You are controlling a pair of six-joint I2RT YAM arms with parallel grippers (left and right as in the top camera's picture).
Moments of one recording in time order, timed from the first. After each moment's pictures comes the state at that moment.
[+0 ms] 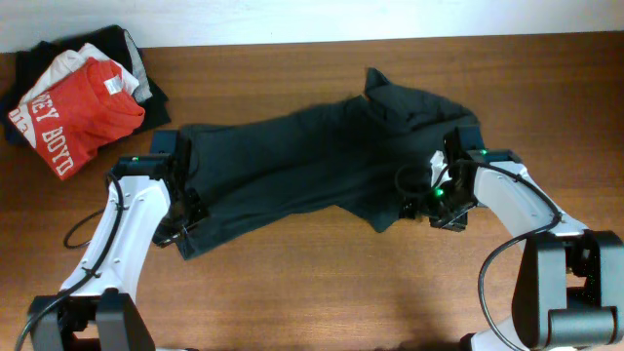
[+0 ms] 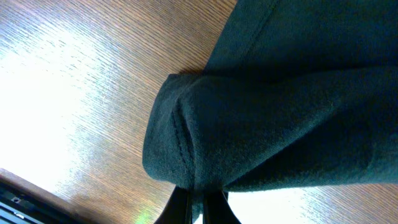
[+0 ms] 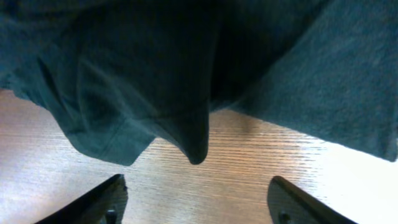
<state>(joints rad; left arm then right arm) -0.02 1.59 1.14 -1.15 -0.15 -0.58 0.02 1.71 1.03 -0.86 -0.31 0.21</state>
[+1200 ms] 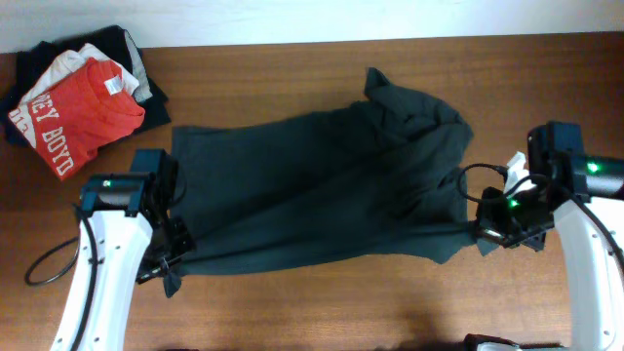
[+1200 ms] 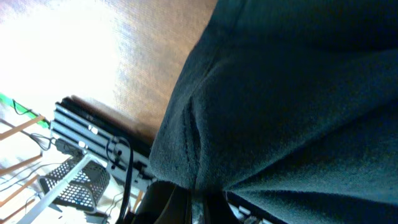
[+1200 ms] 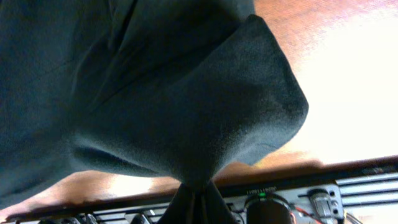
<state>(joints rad) -0.02 1.35 1.19 -1.55 -0.15 -0.56 -0.20 1.32 1.29 -1.51 -0.20 0.21</state>
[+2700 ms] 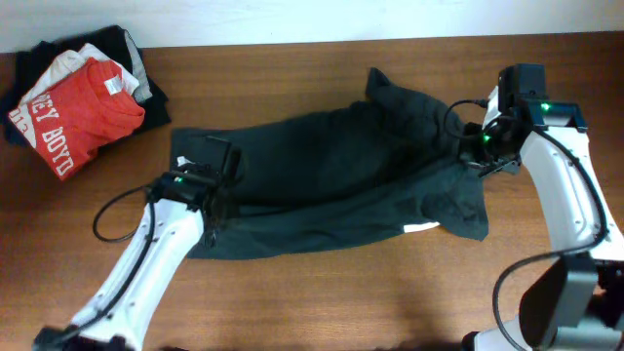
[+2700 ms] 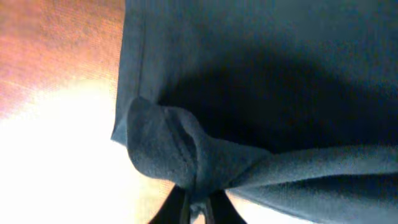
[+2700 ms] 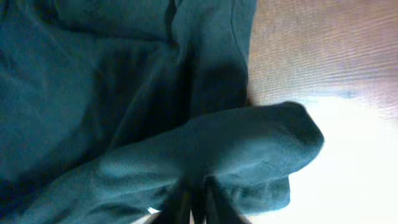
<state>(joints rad) -0.28 1.46 1.08 -1.03 -0.26 -0.55 -0.11 1.69 1.45 -1.05 -0.07 0.20</state>
